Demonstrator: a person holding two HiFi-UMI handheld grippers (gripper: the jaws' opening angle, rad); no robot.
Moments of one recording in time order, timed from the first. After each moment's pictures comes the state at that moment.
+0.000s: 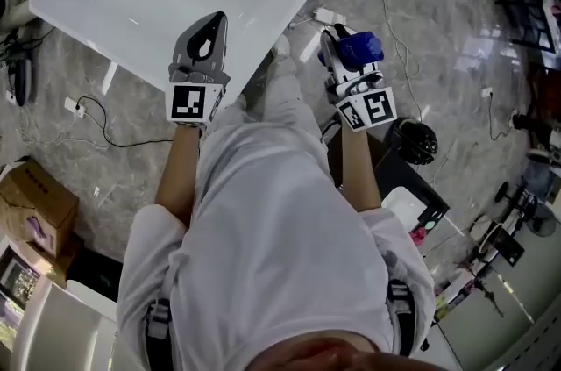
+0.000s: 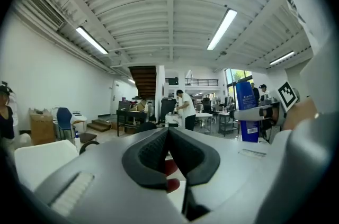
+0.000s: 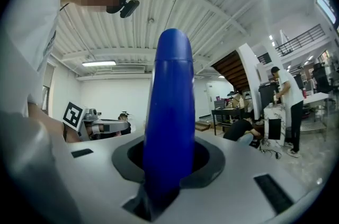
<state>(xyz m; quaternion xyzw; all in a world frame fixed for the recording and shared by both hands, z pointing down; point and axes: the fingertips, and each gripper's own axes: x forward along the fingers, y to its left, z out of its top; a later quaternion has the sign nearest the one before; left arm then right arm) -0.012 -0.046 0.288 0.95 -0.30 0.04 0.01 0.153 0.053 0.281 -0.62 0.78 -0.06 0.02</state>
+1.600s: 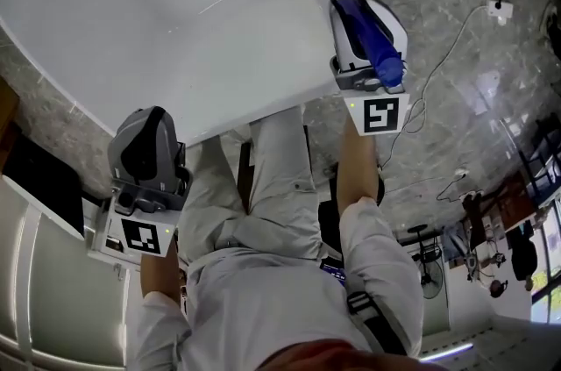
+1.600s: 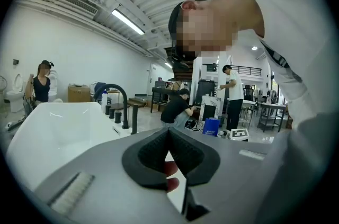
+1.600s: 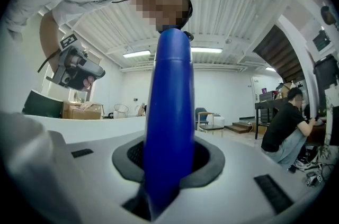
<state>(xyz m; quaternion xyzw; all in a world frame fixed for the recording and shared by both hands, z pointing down) 0.042 -0.223 0.582 0.86 -0.50 0.09 0.11 0.225 -0.308 0.699 -0.41 0.91 0.01 -0.02</state>
